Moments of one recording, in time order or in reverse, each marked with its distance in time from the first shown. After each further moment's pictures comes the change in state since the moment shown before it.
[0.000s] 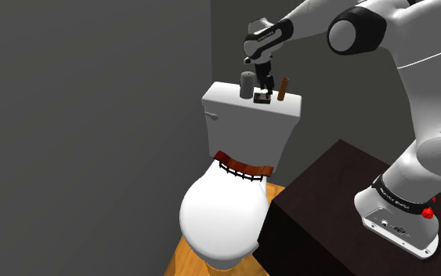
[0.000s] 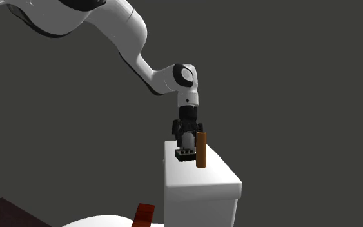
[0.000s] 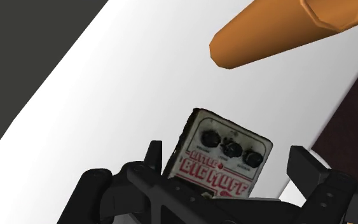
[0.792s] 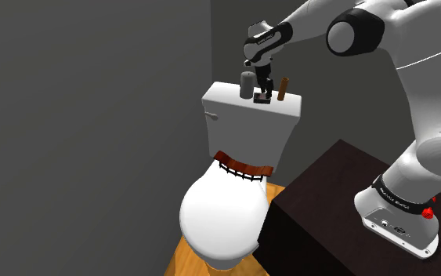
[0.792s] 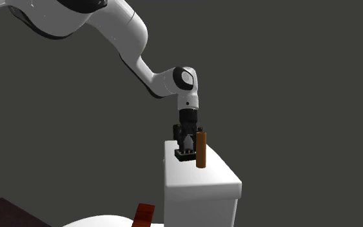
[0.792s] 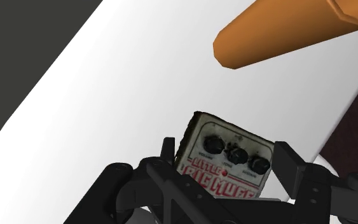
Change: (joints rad) arm -0.001 0.012 0.001 -0.012 0.001 0.025 0.002
